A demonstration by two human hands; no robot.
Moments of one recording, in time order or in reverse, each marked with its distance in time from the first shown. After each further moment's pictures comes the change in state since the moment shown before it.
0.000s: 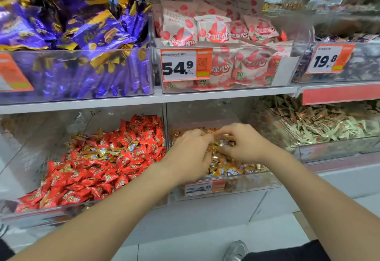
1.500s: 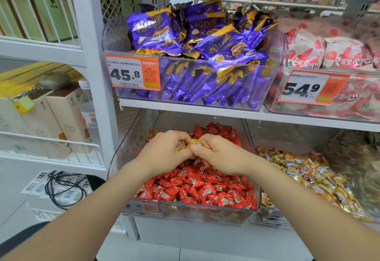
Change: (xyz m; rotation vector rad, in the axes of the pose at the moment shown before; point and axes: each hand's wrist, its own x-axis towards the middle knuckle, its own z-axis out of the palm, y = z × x) left_hand -0.125 -0.197 -0.088 -0.240 0.157 -0.444; right_hand 0.088 -0.231 0.070 0.317 -0.274 -0.217
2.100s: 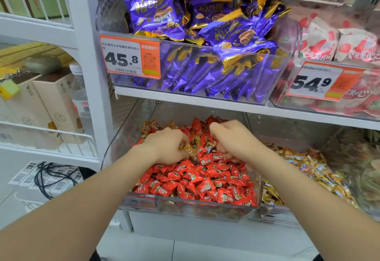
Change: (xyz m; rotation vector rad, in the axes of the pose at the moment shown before) left_hand 0.030 -0.012 0.015 0.348 -0.277 -0.029; right_hand 0.008 0.009 -0.012 0.276 0.219 0.282
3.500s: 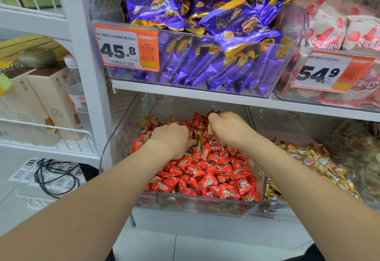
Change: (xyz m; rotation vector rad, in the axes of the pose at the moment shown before) left_hand 0.012 0.019 0.010 0.191 0.072 -0.109; right_hand 0.008 -0.017 0.006 -0.192 0.067 0.003
